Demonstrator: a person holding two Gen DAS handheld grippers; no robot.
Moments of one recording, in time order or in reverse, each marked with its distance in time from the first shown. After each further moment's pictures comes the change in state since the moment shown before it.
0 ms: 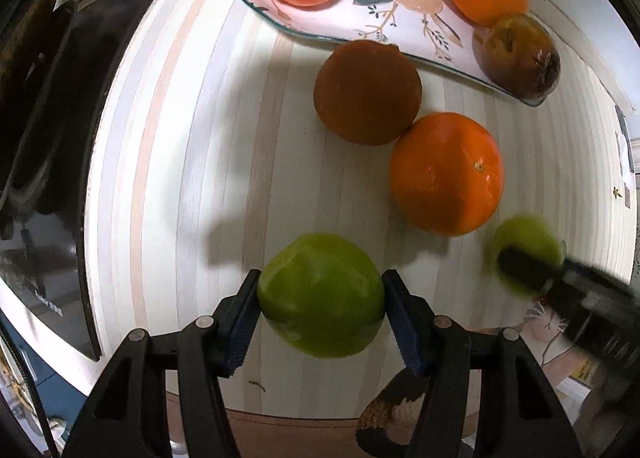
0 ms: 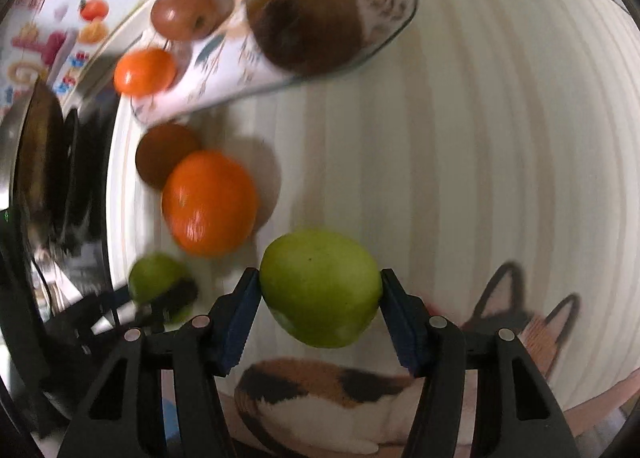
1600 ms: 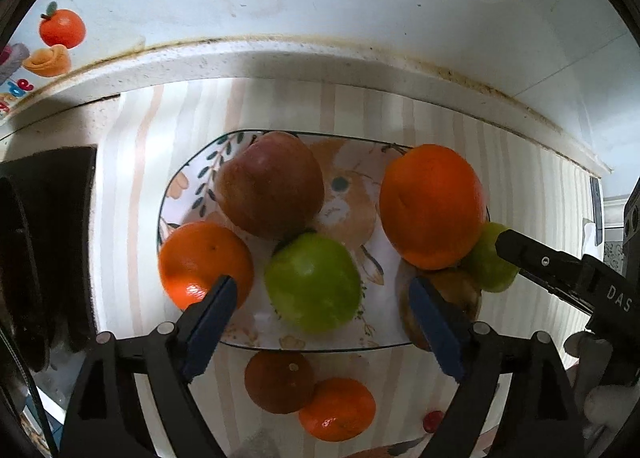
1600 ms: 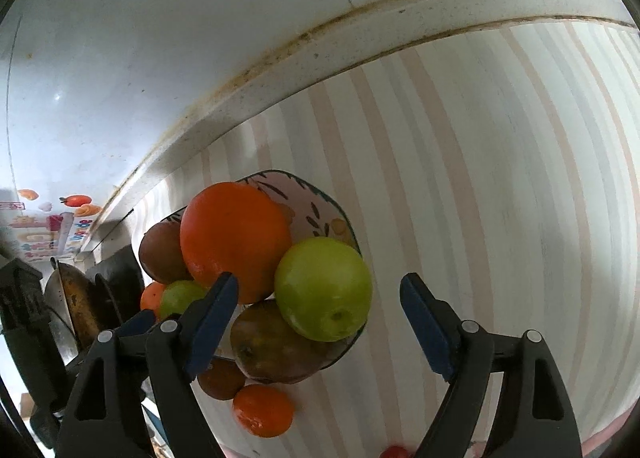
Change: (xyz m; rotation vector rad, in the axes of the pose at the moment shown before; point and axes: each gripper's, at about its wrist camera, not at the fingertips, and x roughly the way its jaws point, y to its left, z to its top) left arm -0.055 -0.038 0.164 0.033 -0.062 -0.073; right arm -0.054 -0.054 0.167 0.255 -0.103 0.117
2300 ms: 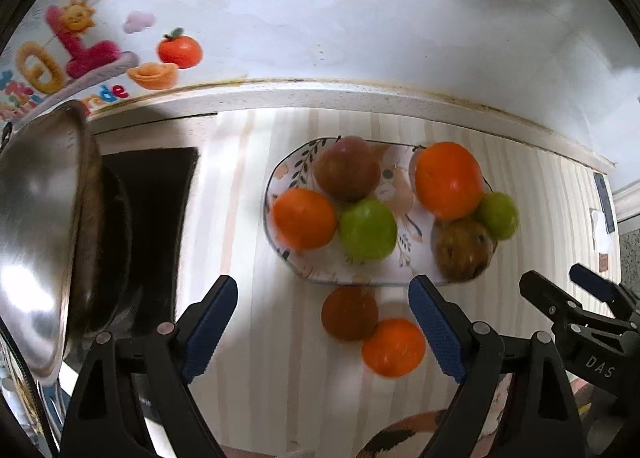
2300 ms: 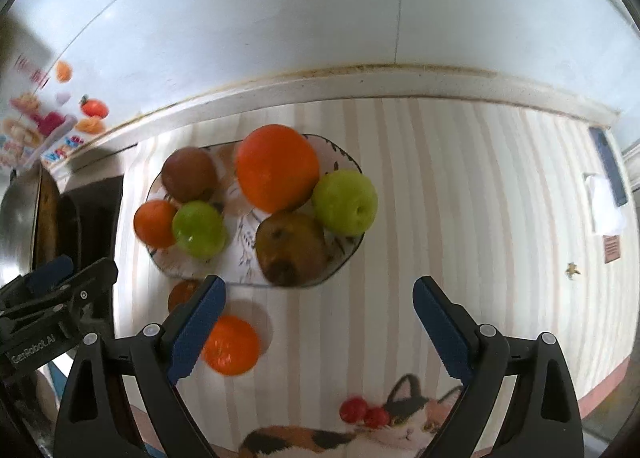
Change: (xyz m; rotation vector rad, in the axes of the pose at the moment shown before) left arm -0.090 0.029 -0.082 0.020 -0.204 0.134; right arm -0.076 0.063 -0.106 -0.299 -0.184 -0.257
